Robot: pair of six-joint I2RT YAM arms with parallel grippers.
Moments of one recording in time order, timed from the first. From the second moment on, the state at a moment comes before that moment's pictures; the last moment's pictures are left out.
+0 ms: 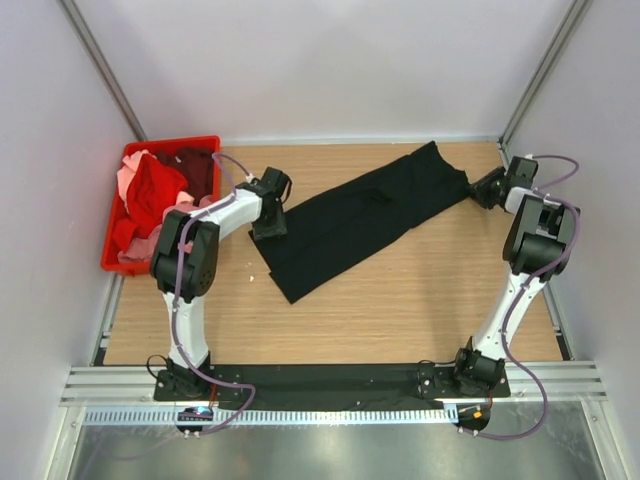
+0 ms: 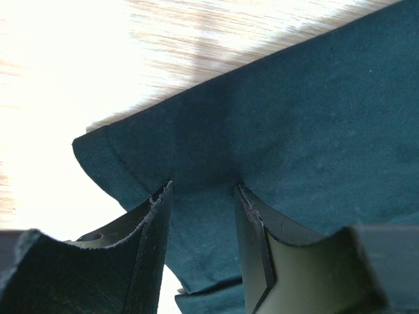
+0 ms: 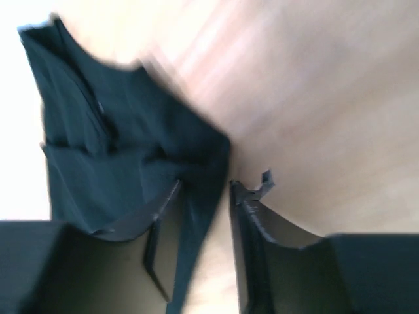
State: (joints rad) left arm -0.40 2.03 1.45 -0.65 -0.20 -0.55; right arm -0.36 2.14 1.41 -0.02 -0.27 0.68
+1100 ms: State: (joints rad) left arm -0.33 1.93 1.49 -0.77 -0.06 -0.41; right arm -0.28 2.10 1.59 -0.33 -0.28 0.71
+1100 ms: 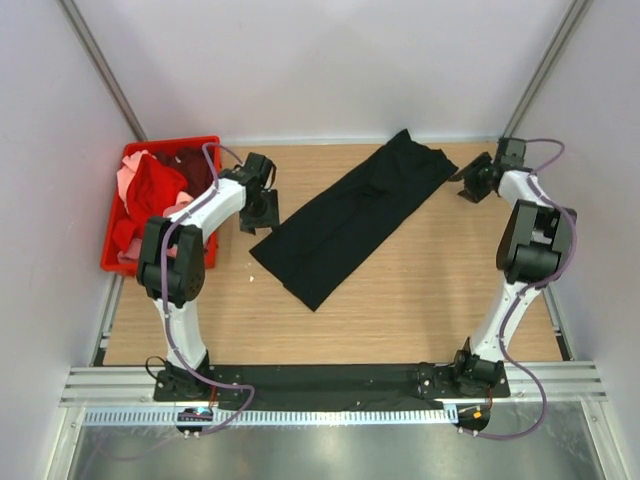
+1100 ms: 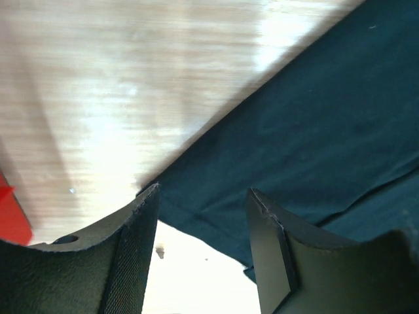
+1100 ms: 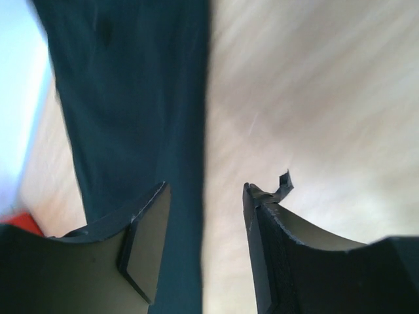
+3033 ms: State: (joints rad) left arm -0.45 1.61 0.88 -0.71 0.27 -0.58; right arm -0.11 2.40 1.68 0.14 -0.46 0.79
